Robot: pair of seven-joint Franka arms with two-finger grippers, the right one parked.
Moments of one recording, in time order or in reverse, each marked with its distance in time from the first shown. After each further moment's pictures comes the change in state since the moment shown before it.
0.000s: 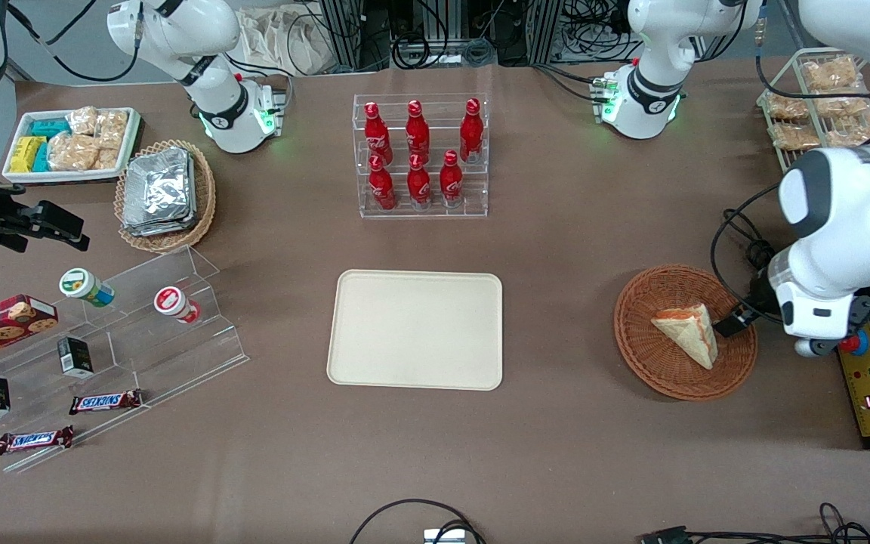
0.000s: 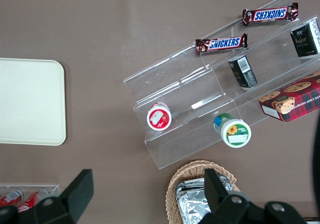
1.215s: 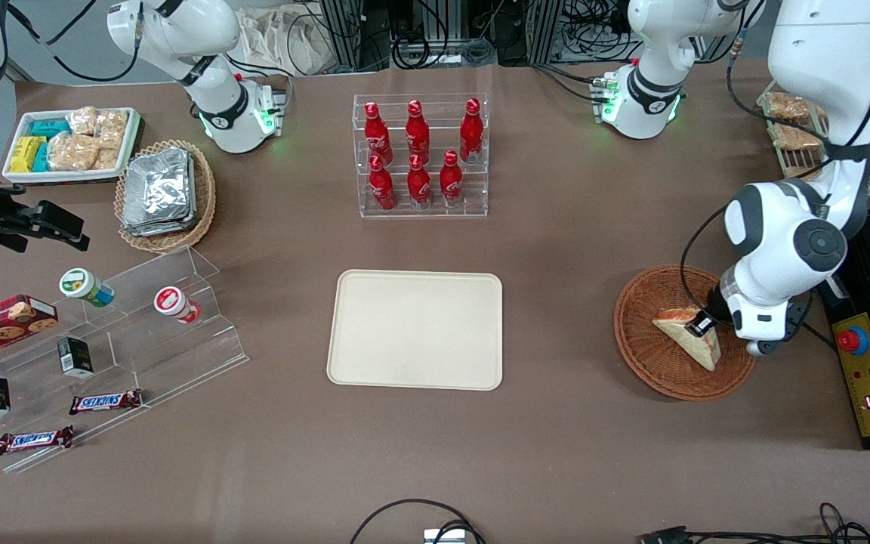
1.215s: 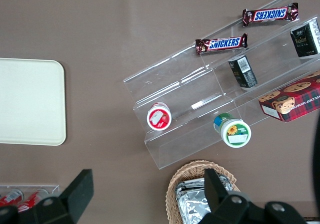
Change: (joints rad) arm -0.003 0.055 -0.006 -0.108 -0.035 0.184 -0.015
